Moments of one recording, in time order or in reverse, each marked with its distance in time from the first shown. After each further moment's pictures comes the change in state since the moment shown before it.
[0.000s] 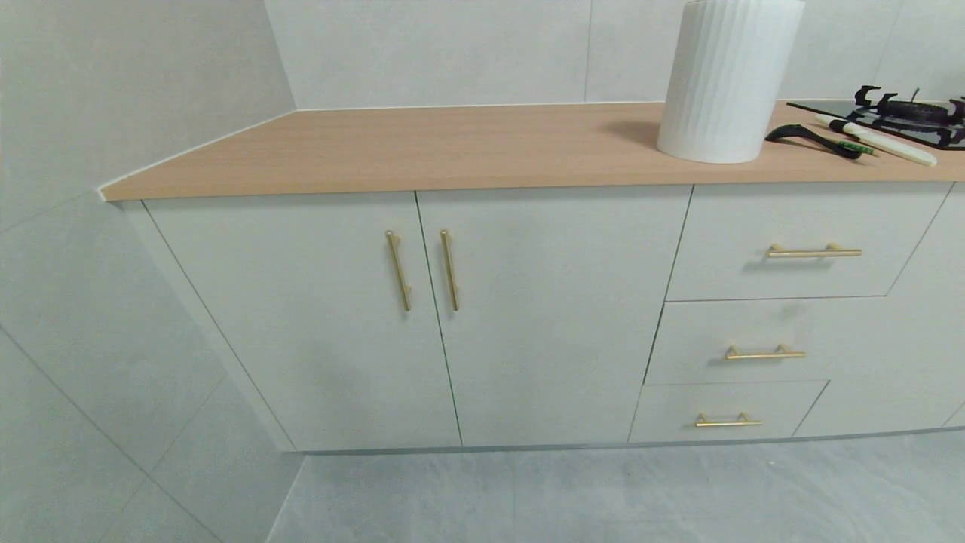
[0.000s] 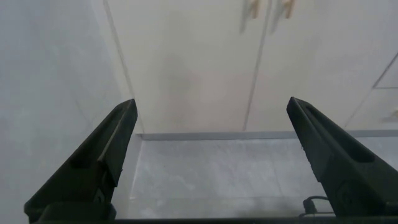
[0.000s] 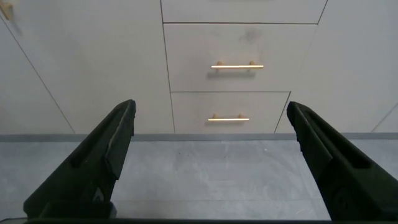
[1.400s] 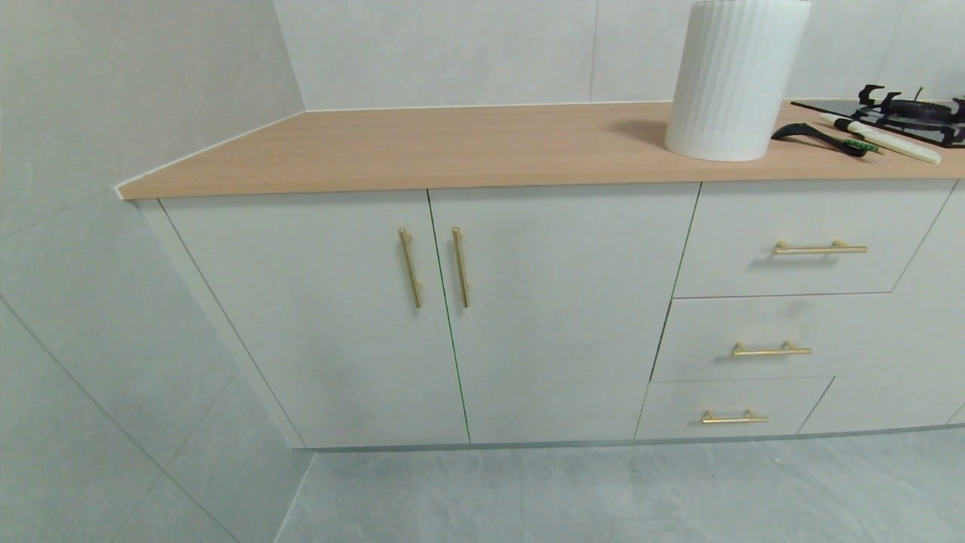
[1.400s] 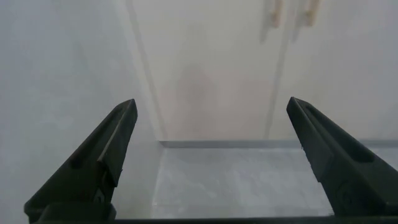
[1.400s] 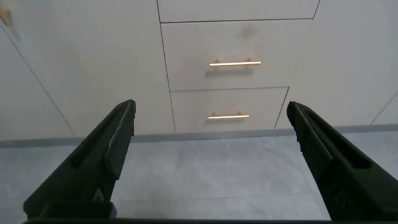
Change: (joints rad) left arm 0.000 -0.002 -0.003 -0.023 0.031 0.056; right arm -0.002 0.000 -0.002 -0.003 -0.020 0.016
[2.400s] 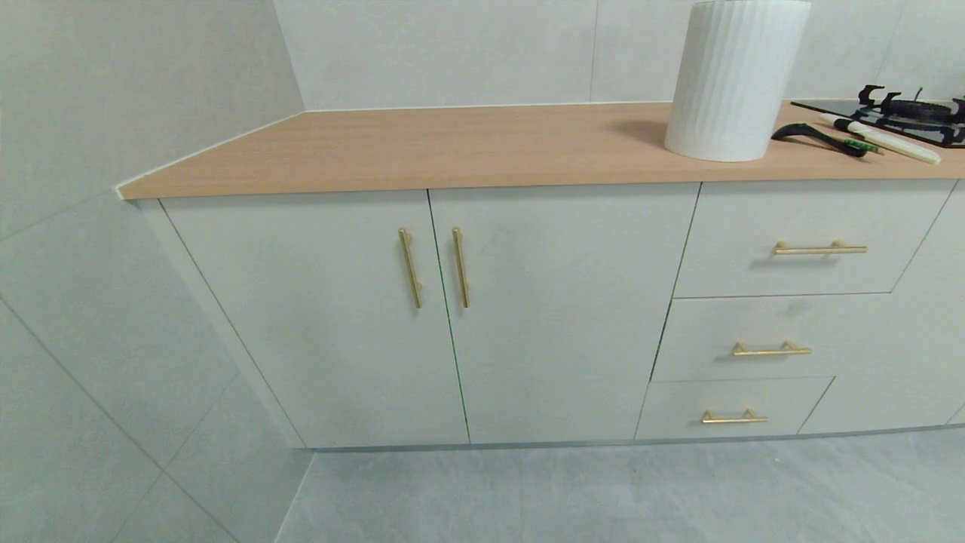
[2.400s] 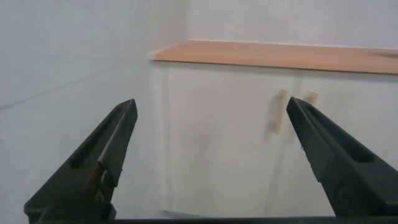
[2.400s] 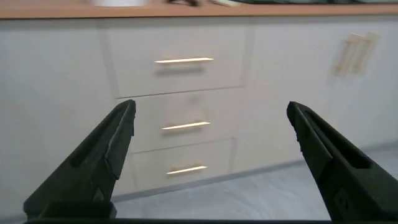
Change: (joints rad) left arm -0.073 0.107 -0.450 0.029 0.218 -0.026; right arm 0.110 0.138 -0.296 -0.044 -0.368 -0.087
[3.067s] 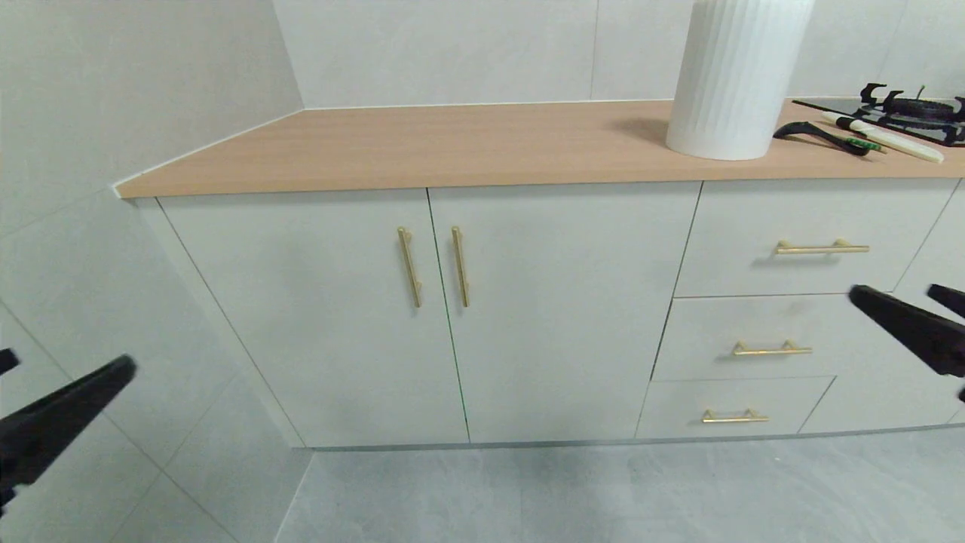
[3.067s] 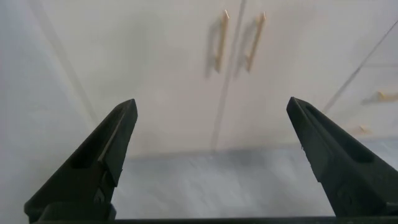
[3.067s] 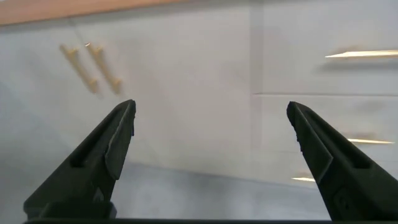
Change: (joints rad) left arm -0.305 0.623 -0.077 -0.143 0.023 -0.109; right arm 0.308 0.821 -0.132 -0.538 0.203 0.215
